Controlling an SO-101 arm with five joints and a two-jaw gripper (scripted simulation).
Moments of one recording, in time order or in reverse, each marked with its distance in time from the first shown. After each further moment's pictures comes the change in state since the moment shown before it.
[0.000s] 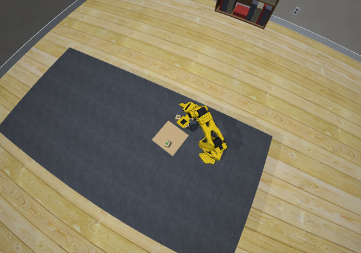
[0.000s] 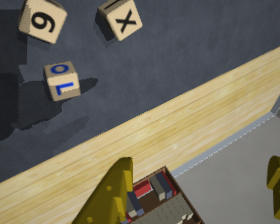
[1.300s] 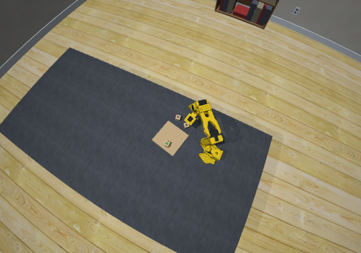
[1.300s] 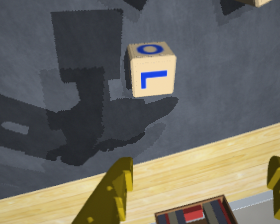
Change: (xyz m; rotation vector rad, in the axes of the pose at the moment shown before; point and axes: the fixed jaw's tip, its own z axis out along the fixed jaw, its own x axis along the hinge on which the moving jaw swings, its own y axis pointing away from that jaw) arm 0.032 0.058 0.049 -0.347 -0.081 0.059
